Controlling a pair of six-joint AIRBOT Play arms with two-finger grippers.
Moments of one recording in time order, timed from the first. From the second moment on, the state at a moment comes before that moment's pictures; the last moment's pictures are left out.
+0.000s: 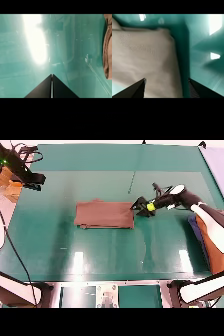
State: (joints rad) left arm 0.07 -1.74 2.00 1.52 -1.68 -1.38; right arm 0.04 -1.69 1.19 -0.71 1.08 1.45
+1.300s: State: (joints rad) left arm 0.07 -1.74 2.00 1.46 -1.70 -1.40; right arm -1.07 -1.33 1.61 -0.66 1.53 1.64
